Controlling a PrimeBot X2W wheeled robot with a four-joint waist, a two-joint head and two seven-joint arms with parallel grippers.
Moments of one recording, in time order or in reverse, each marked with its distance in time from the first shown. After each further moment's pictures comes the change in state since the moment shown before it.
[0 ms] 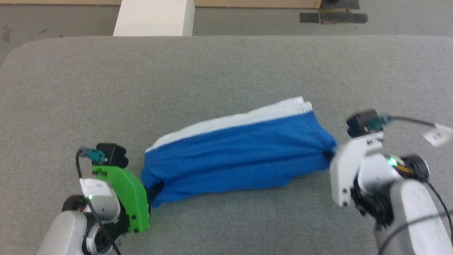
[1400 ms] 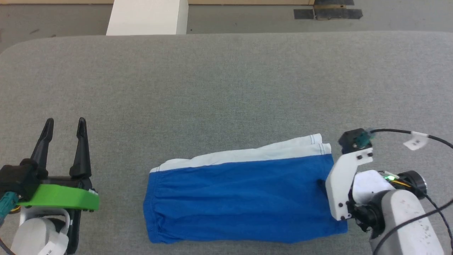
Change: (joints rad) left arm 0.046 -0.001 0.225 0.063 0.354 -0.052 -1.035; right arm 0.065 -0.002 0.005 0.005 -0.066 0.000 0.123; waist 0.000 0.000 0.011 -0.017
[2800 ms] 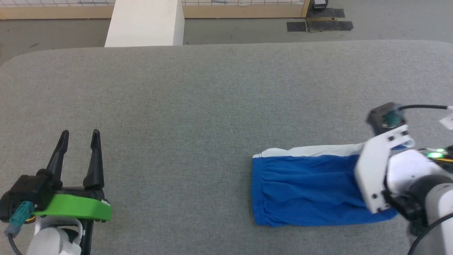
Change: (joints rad) left arm 0.035 -0.064 0.002 0.006 0.028 -0.021 -0.004; right arm -0.014 -0.174 0.055 -0.381 -0.027 0.000 0.314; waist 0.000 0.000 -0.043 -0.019
